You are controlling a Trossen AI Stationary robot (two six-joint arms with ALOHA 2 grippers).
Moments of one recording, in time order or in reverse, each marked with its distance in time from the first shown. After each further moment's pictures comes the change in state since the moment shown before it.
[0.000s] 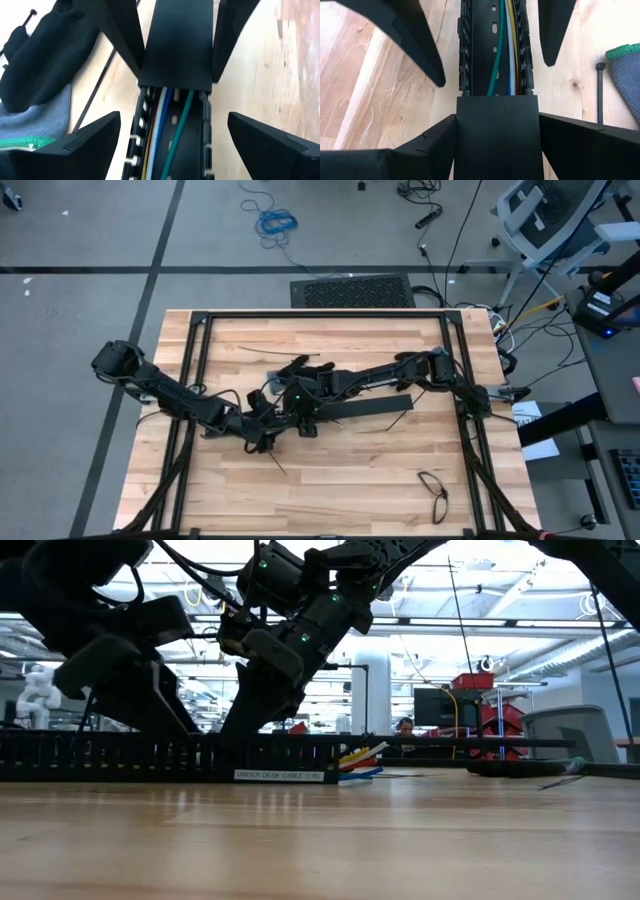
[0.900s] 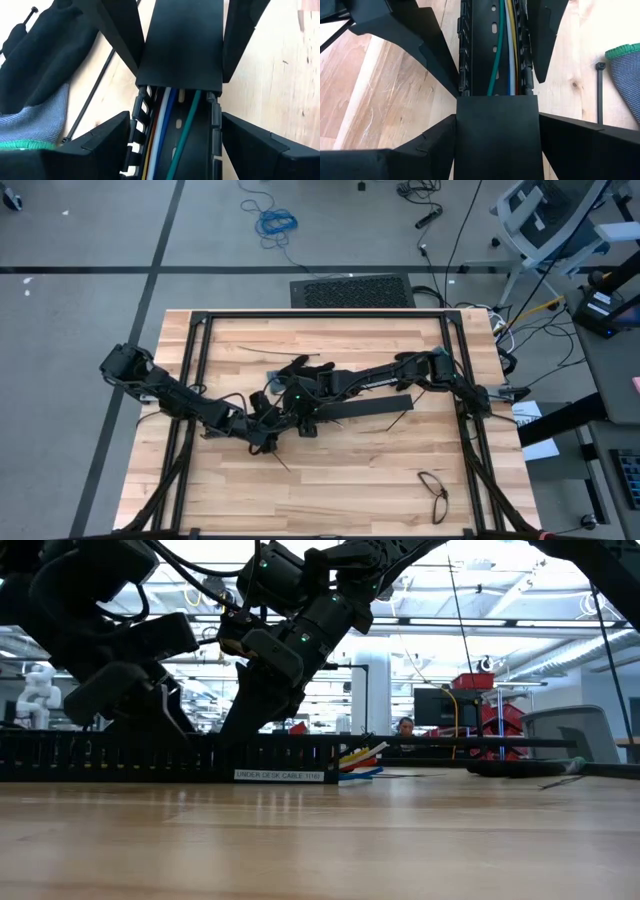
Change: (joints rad) left arm 0.001 0.099 0.001 0.080 -0.041 0.007; right arm 0.000 0.000 0.000 0.001 0.003 0.002
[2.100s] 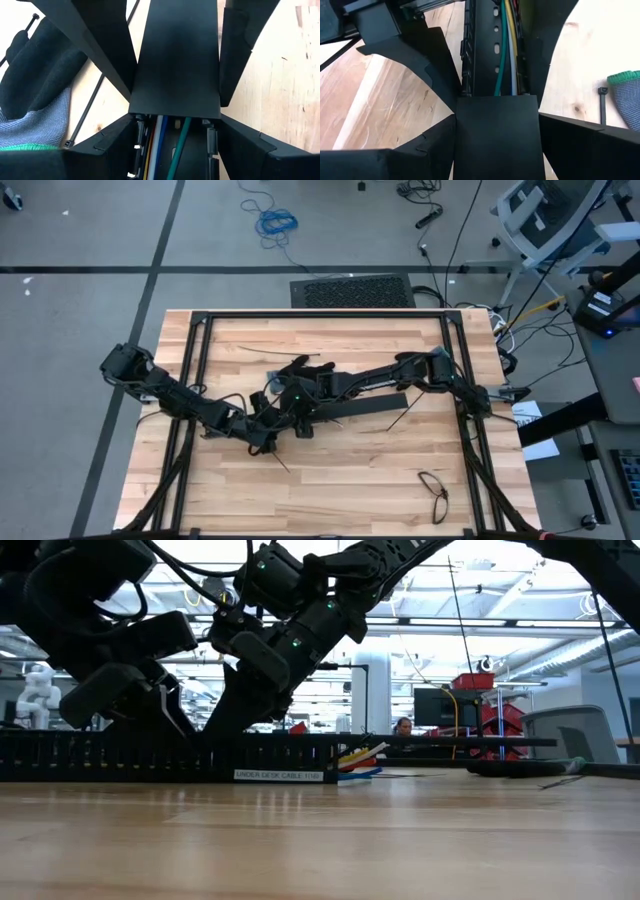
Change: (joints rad) left arm 0.001 0.000 -0.001 0.006 -0.013 0.040; right arm 0.012 0.007 -0.004 0.137 -0.023 -0.006
